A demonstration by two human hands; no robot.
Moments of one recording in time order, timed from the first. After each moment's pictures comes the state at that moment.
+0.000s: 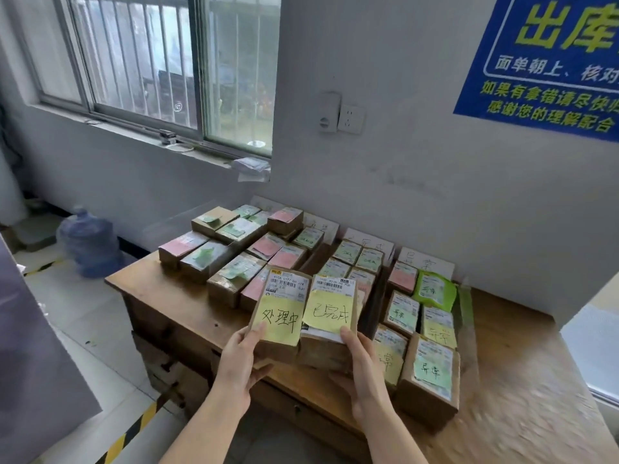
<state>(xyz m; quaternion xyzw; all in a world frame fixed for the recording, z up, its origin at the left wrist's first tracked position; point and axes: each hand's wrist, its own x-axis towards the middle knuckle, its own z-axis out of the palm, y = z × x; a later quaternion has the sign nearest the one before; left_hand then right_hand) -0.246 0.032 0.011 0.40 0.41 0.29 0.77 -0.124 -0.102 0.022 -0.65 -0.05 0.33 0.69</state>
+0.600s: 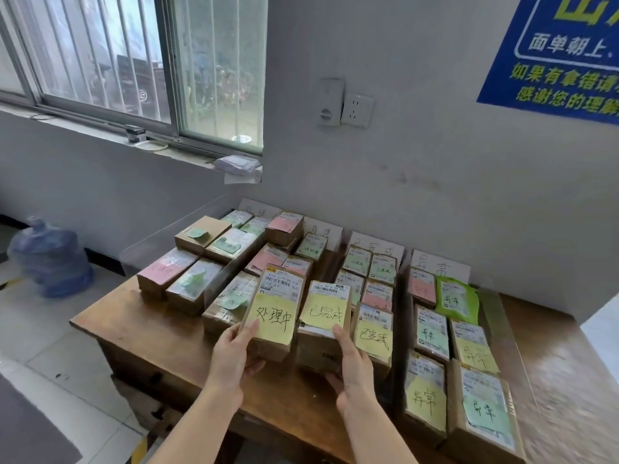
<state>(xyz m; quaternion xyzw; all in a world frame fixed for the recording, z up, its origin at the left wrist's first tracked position) -0.202 0.174 -0.004 0.42 0.42 0.25 0.76 -0.087 0.044 -0.013 -0.62 0.12 0.28 0.72</state>
